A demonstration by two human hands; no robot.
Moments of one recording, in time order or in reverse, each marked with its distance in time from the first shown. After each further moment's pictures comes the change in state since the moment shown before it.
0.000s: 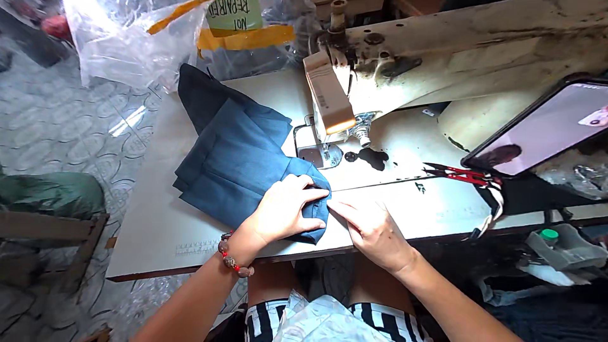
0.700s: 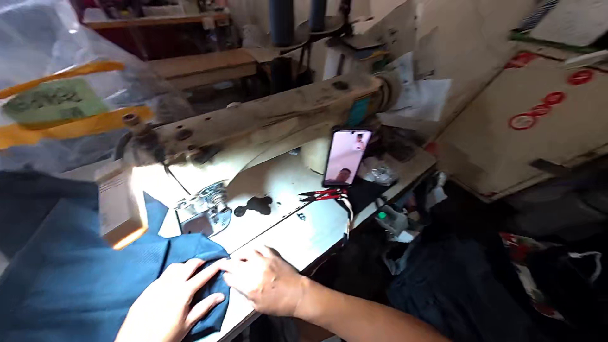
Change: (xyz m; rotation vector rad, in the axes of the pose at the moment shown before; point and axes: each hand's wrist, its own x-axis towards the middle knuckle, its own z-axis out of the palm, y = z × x) left_hand 0.001 -0.001 0.003 0.068 0.043 0.147; right_hand 0.004 -0.005 -0.008 -0.093 -0.116 -0.056
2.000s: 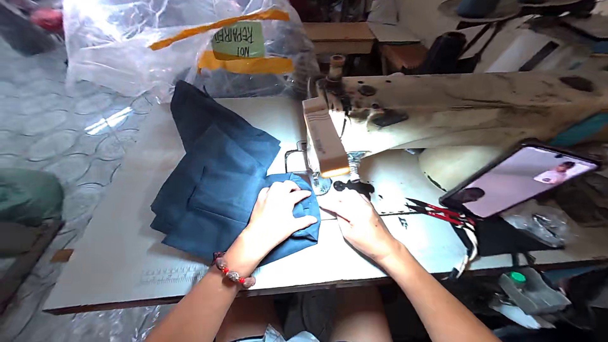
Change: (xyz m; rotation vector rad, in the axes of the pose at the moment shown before) left_hand 0.032 -0.010 0.003 -0.149 0.051 -0.466; right_hand 0.047 0.058 0.005 0.182 0.095 0.013
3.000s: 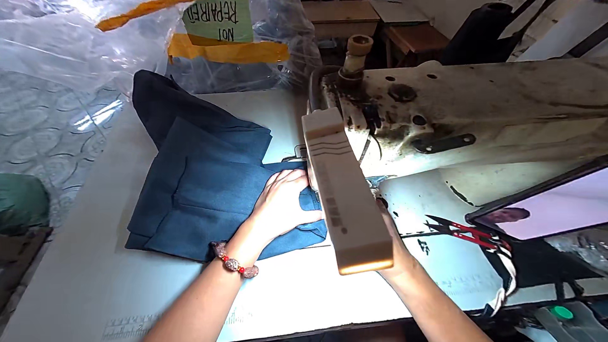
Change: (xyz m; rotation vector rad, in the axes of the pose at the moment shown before) left_hand 0.063 -0.017 0.005 -0.151 0.084 0.122; right_hand 0.014 0.012 0.005 -0.040 0.071 0.208
